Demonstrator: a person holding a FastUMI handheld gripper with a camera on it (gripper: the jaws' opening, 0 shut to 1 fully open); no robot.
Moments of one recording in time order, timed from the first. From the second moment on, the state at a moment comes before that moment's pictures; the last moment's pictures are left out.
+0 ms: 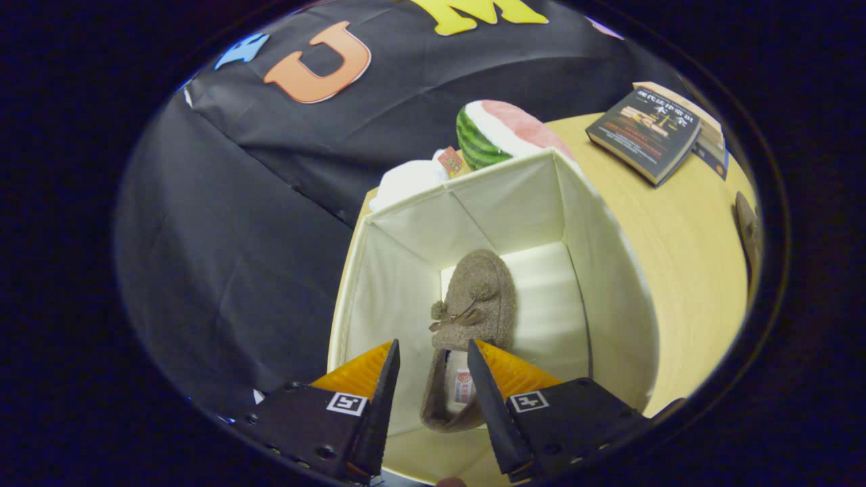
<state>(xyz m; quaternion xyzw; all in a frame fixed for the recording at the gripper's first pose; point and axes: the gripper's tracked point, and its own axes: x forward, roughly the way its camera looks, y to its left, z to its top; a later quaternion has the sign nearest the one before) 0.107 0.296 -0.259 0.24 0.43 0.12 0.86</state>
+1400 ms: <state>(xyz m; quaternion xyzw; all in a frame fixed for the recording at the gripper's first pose) -0.020 -0.200 -0.213 0.07 0.28 -0.06 0.96</state>
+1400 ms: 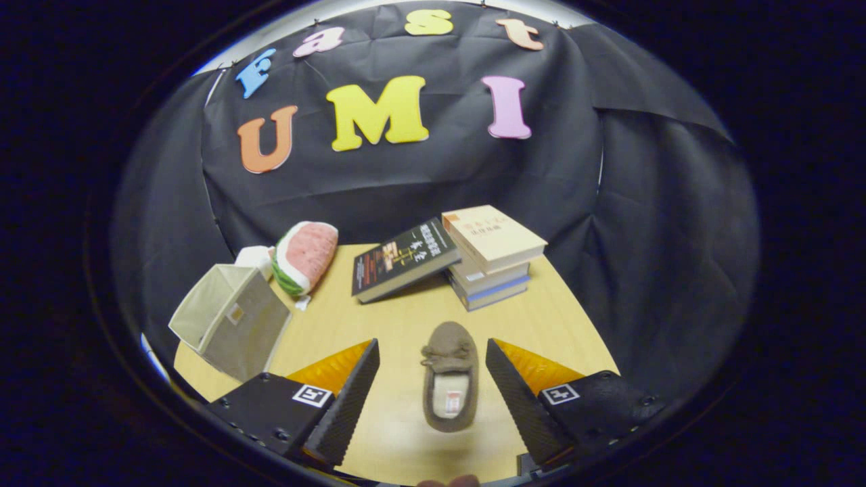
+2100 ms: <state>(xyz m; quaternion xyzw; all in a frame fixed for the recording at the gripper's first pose) 0.024 -0.244 -0.367 0.08 0.45 -0.05 0.89</state>
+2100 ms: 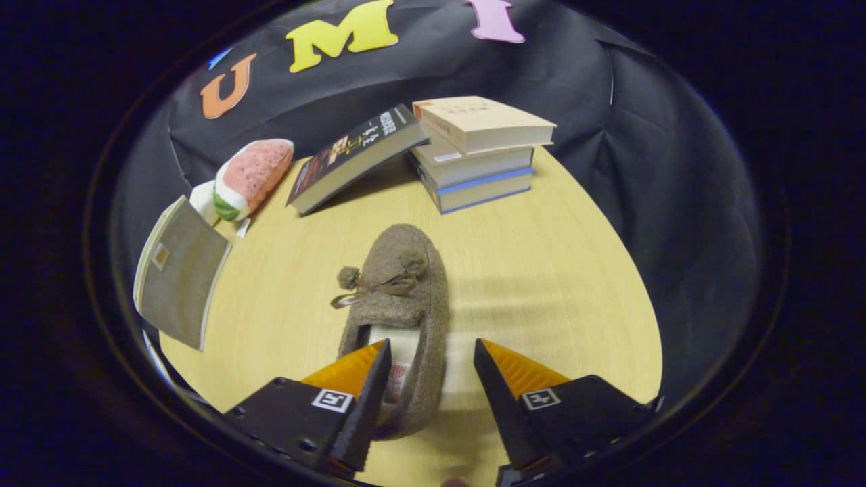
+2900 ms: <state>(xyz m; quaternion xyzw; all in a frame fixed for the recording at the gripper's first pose) 0.015 -0.233 -0.367 0.22 0.48 -0.09 0.85</state>
